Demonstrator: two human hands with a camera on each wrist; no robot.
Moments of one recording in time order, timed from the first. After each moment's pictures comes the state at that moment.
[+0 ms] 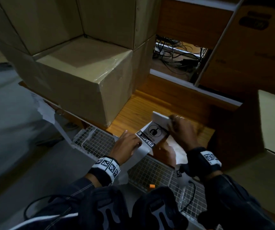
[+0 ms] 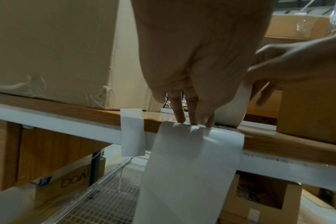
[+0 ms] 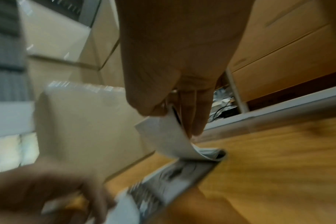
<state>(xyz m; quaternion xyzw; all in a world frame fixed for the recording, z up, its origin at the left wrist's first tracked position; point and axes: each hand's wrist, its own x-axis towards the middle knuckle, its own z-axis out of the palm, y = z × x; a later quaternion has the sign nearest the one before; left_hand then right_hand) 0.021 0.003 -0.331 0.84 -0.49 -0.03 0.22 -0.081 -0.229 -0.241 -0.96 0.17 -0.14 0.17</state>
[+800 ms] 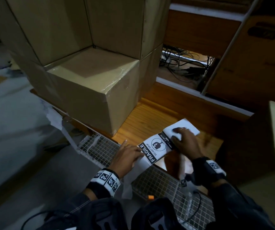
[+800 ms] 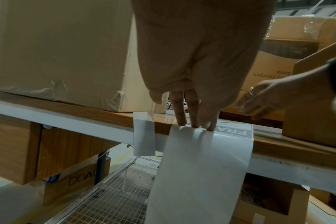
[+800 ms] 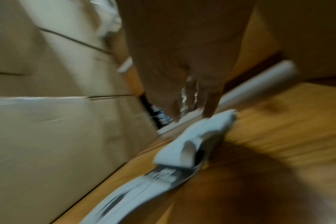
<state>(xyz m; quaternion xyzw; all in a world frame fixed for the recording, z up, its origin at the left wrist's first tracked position) 0.015 0.021 -0.313 0.86 -0.47 -0.04 0.18 -0.064 -0.253 -0.281 -0.93 0.22 -0.12 0.28</state>
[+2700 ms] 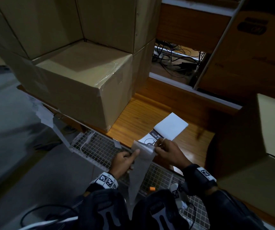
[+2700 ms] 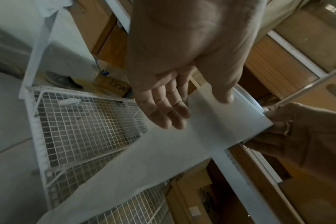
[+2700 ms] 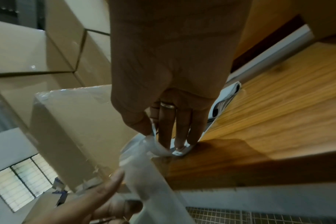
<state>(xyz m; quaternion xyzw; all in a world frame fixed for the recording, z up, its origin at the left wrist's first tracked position) -0.017 0.018 -0.347 0.74 -0.05 -0.32 0.58 -0.100 -0.191 -0.277 -0.90 0.14 -0.01 0.40</state>
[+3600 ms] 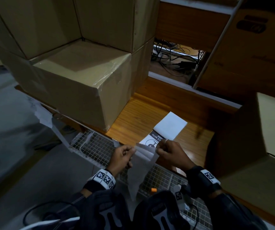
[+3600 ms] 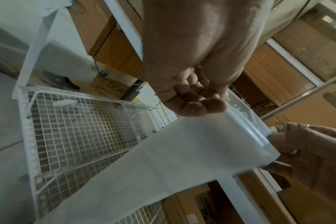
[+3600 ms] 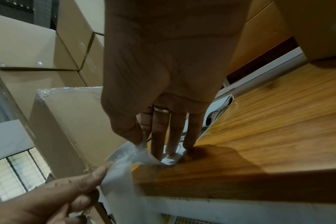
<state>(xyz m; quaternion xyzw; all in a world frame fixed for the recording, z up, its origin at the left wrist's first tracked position) -0.004 0.021 -0.344 0.71 -0.13 -0.30 0.62 -0.109 -0.202 -0.285 -0.91 0.11 -0.03 0.40</state>
